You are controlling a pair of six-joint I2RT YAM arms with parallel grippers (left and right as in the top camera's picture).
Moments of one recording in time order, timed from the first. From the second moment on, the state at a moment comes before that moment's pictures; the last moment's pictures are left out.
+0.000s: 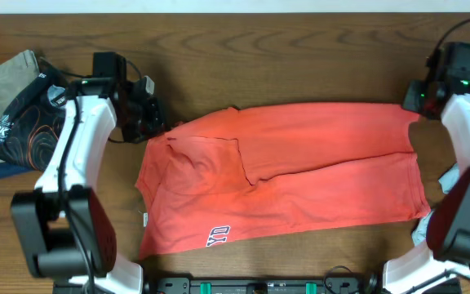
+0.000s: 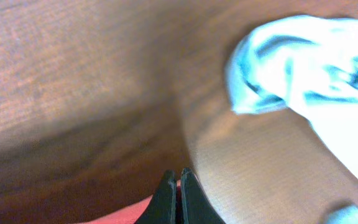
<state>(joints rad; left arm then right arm) 0.05 1.72 1.34 -1.01 0.44 -0.24 -0.27 1.79 1.36 -0.65 0.07 0.07</state>
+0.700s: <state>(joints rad) 0.05 1.60 1.34 -1.48 0.32 -0.19 -0.38 1.64 1.36 -1.09 0.09 0.08</state>
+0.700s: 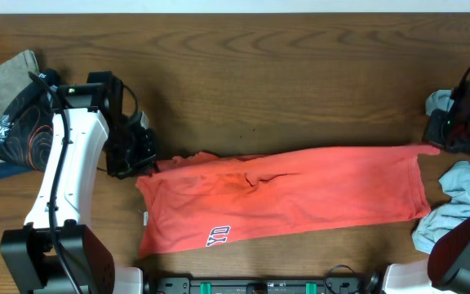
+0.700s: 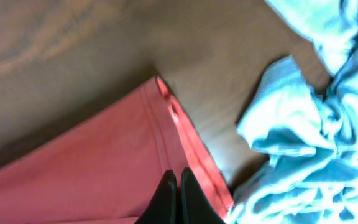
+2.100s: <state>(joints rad) 0.00 1.60 1.23 -1.36 0.29 -0.15 -0.38 1.64 1.26 -1.19 0.08 0.10</state>
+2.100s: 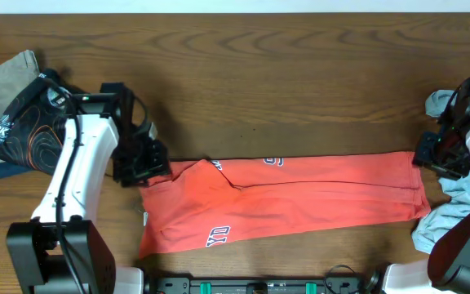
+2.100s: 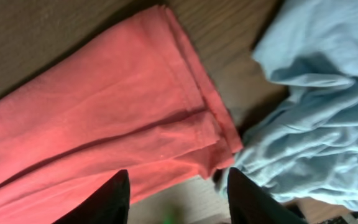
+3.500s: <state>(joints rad) -0.35 1.65 1.01 -1.40 0.43 -0.19 -0.38 1.64 1.13 -1.11 0.02 0.09</state>
